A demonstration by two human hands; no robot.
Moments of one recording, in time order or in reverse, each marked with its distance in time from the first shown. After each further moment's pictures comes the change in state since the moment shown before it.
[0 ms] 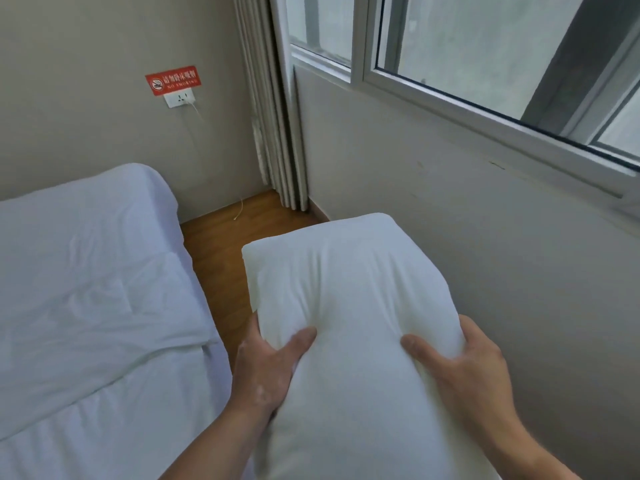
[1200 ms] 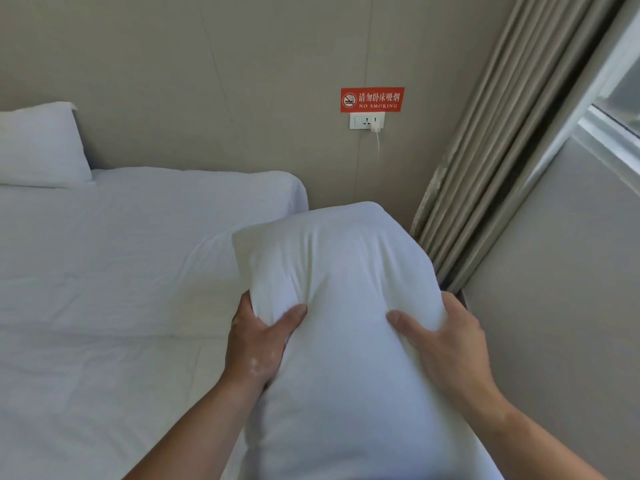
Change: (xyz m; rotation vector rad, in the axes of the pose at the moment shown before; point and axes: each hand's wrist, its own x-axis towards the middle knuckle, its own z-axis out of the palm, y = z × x) left_hand 0.562 0.109 -0.181 -0.094 0.608 -0.142; right_hand 0.456 -0.356 0.471 -0.115 -0.574 -0.305
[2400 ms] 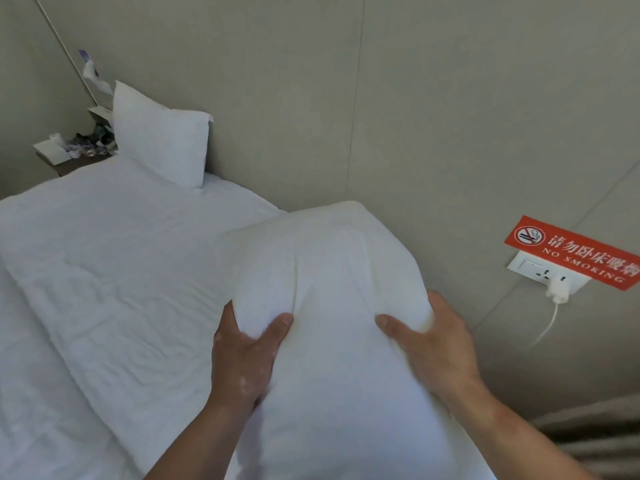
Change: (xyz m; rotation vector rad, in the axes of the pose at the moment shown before) left_hand 0.433 0.110 0.034 -0.229 0.615 -0.146; right_hand 0.509 -0.238 0.244 -0.066 -0.504 -0.315
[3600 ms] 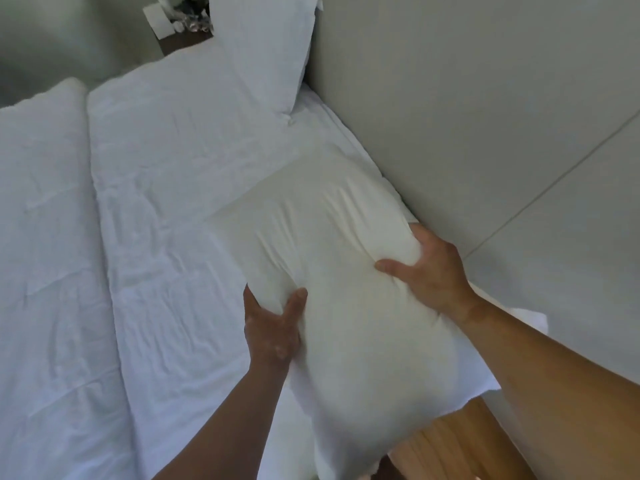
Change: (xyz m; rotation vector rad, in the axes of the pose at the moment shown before) left_hand 0.334 -0.067 0.100 0.095 0.468 -0.401; right_hand 0.451 -0.042 0.279 -0.310 -0.612 -0.333
